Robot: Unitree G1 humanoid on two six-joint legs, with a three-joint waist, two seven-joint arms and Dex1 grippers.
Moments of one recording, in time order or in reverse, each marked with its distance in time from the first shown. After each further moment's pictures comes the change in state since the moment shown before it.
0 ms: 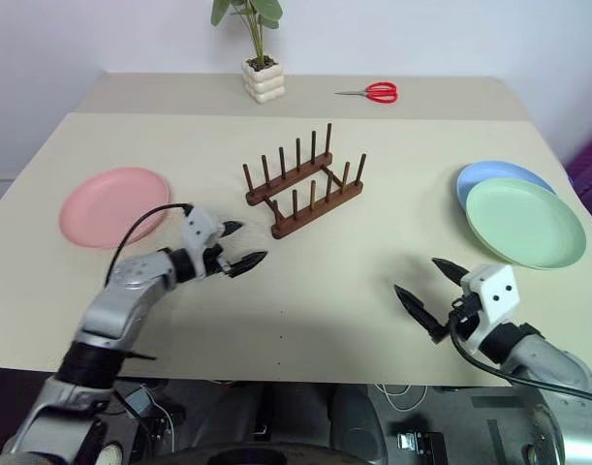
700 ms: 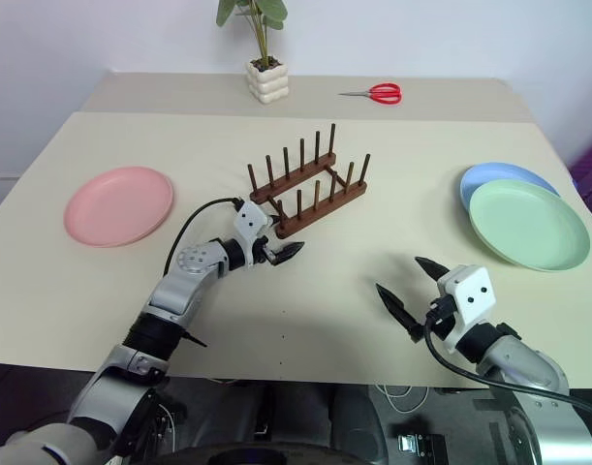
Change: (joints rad) left arm -0.160 -0.184 -0.050 0.287 0.102 -0.122 0.069; right arm 0.012 0.031 0.094 -0.073 -0.052 -0.006 -0.089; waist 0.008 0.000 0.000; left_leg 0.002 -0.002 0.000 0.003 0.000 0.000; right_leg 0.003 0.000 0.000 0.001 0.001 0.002
